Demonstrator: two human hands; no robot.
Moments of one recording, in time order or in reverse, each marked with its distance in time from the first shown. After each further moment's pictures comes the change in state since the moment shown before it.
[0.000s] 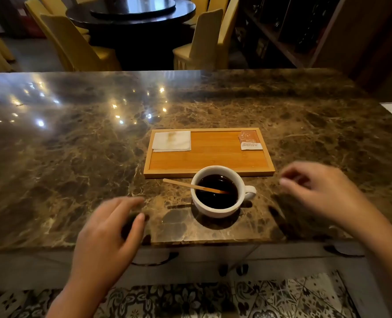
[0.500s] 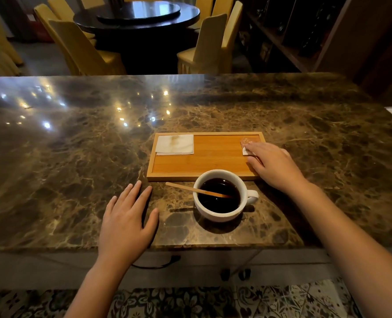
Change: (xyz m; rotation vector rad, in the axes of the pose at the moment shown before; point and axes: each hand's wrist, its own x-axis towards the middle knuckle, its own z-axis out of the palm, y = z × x) left_hand 0.022 -0.026 0.045 0.258 -0.066 -0.123; right_hand 0.102 0.010 0.052 -0.162 0.138 -0.182
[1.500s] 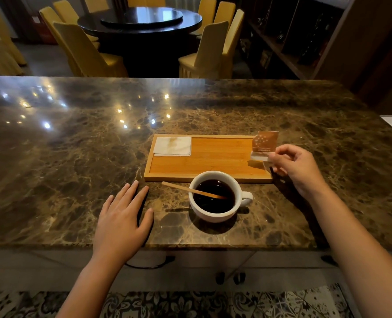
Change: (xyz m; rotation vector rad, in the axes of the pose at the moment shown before) left_hand -0.001 -0.001 0.003 -0.009 0.041 0.007; right_hand -0.023 0.028 -0.022 0.970 0.171 0.372
